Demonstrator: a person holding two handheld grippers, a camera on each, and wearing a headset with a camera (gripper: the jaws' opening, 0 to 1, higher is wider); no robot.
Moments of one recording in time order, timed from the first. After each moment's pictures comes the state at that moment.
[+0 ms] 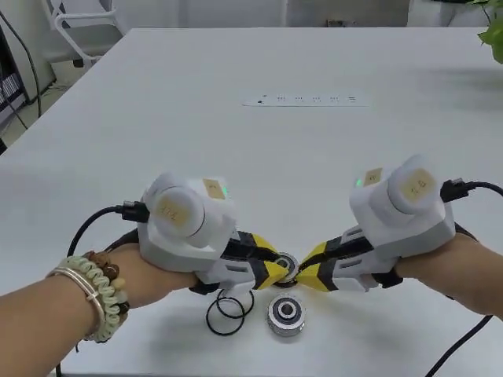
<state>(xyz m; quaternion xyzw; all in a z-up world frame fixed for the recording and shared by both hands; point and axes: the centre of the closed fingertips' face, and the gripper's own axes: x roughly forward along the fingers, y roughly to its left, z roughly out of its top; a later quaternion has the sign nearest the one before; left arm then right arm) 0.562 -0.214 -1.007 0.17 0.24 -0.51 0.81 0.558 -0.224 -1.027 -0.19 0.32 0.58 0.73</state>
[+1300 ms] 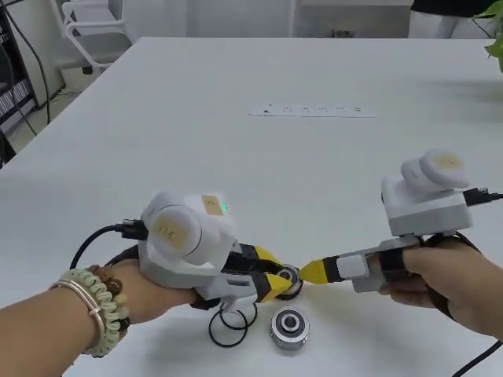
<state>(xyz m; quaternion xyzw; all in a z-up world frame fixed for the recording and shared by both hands) 0.562 -0.212 -1.007 0.15 0.23 -0.51 0.82 0.556 -0.215 -1.007 0.10 0.44 0.50 0.74</state>
